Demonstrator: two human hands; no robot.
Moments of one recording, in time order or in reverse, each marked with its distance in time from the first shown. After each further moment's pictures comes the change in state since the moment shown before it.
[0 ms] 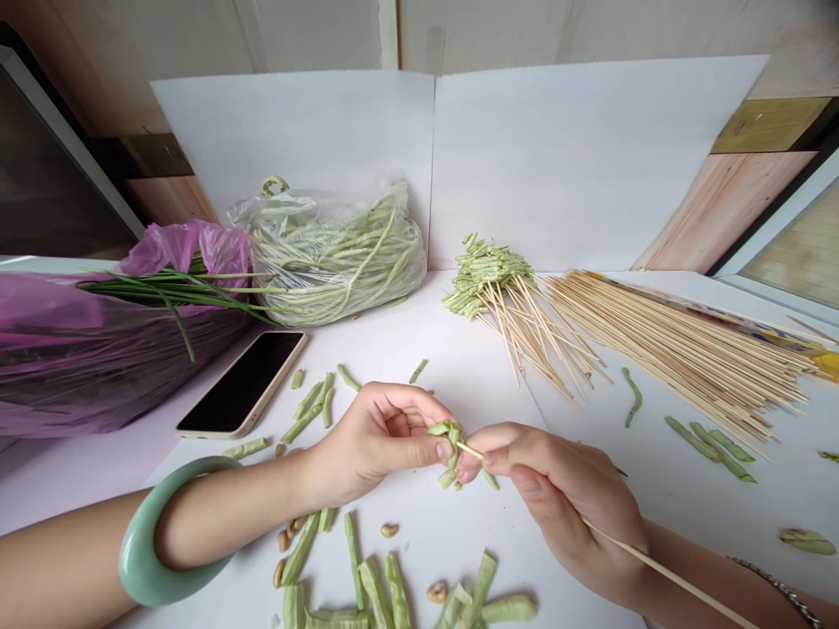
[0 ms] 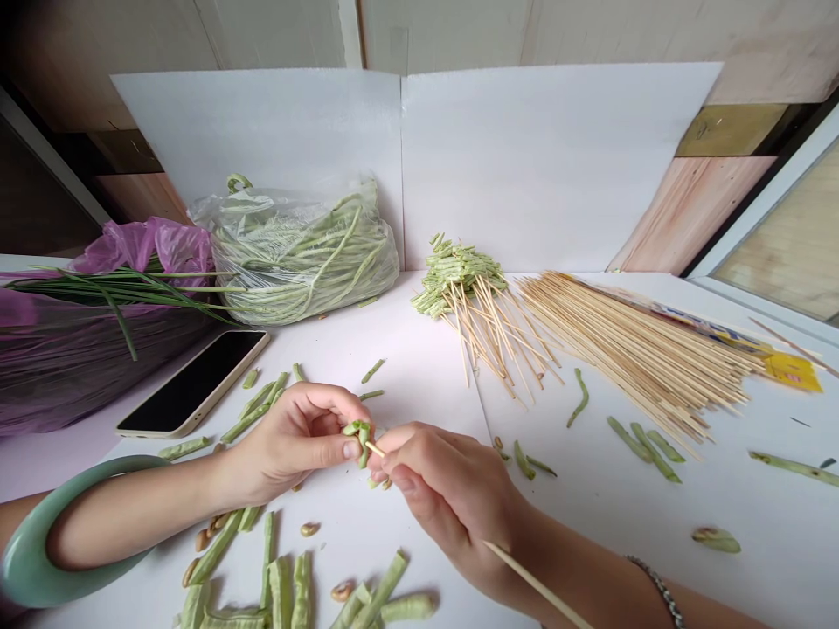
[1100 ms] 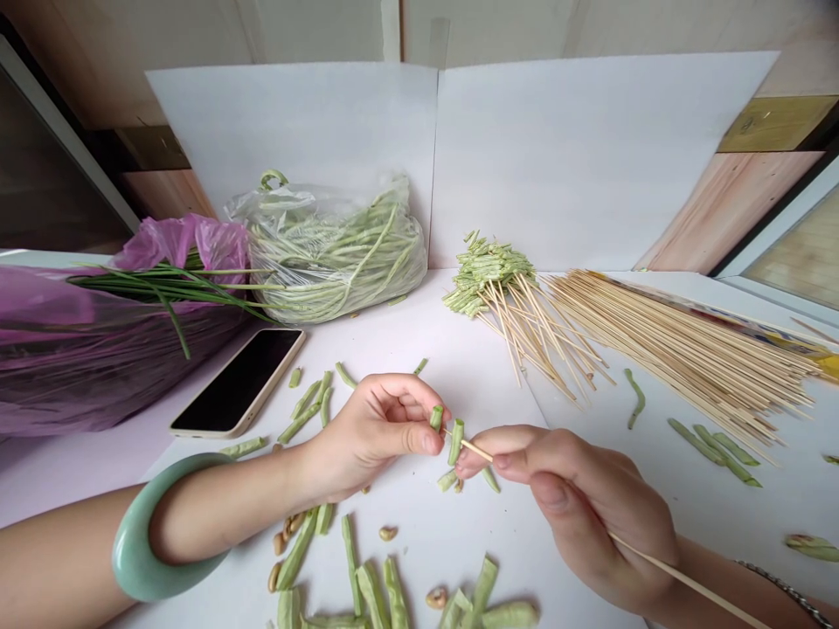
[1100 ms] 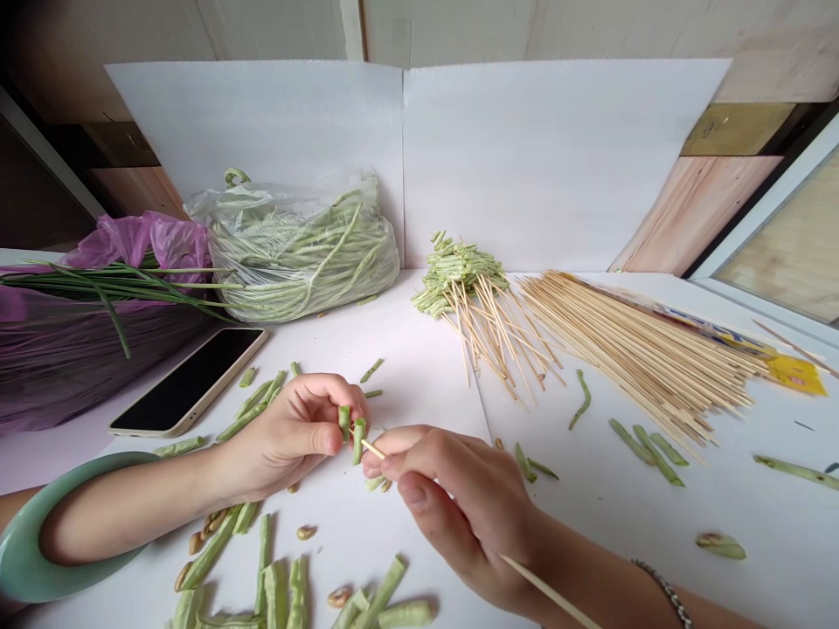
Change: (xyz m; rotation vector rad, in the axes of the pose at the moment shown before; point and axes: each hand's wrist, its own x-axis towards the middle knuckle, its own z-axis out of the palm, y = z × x) left_hand 0.006 -0.005 -0.009 -0.091 0.009 0.030; right_hand -0.006 0.000 -0.008 0.038 -0.029 0.055
